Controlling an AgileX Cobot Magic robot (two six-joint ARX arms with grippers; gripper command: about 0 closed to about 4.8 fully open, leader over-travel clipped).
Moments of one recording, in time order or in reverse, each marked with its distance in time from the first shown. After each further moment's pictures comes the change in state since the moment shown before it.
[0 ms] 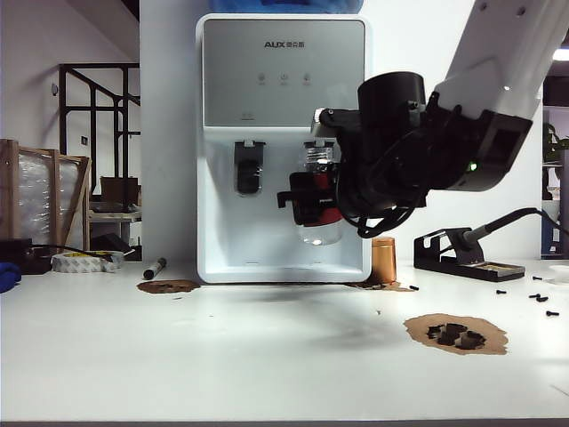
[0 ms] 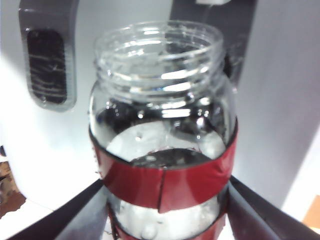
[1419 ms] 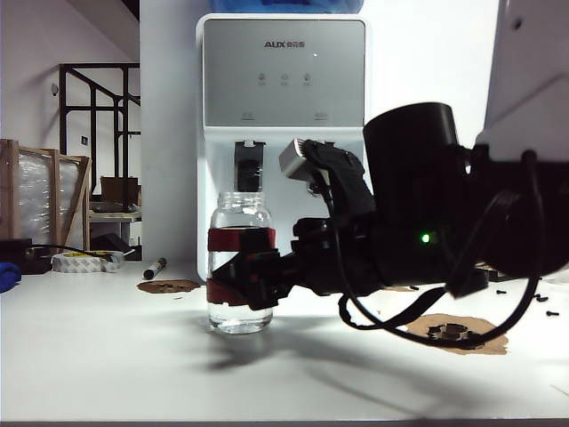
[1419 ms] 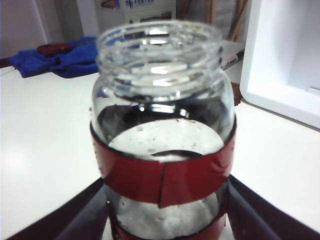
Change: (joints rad) left arm 0.000 -0.122 0.075 -0.376 0.083 0.048; right arm 0.195 0.014 -0.374 0.315 -0.354 0.025
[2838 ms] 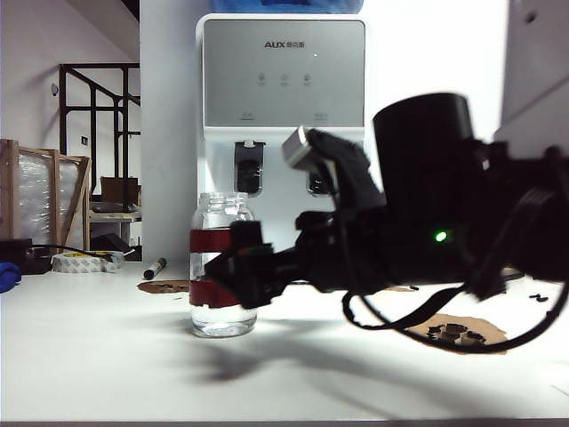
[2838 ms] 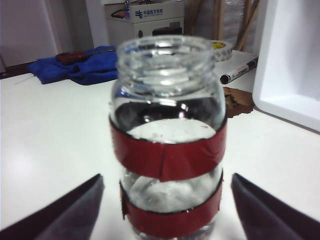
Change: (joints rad) left arm 0.000 -0.046 0.000 -0.122 -0.003 0.025; right arm 0.024 -0.040 -0.070 0.059 -0.001 0.006
